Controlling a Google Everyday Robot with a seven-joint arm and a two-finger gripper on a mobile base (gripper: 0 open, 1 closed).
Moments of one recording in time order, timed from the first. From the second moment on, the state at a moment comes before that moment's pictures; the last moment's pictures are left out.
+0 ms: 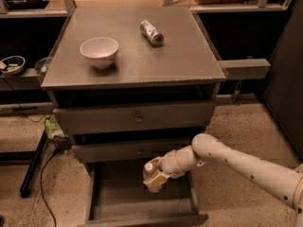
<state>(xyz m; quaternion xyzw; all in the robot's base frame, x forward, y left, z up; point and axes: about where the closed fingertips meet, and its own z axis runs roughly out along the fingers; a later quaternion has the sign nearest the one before) 0.507 0.004 0.470 -0.58 0.67 0.37 0.28</state>
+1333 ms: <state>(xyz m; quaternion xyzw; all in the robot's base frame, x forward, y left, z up) 0.527 -0.047 0.561 -0.58 0.67 0.33 0.33</state>
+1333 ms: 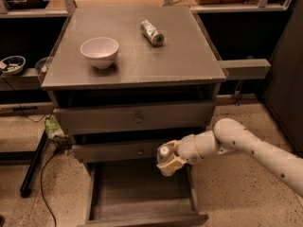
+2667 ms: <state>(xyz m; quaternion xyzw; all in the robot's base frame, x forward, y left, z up) 0.530 -0.061 0.596 -0.56 0.66 0.39 0.33</state>
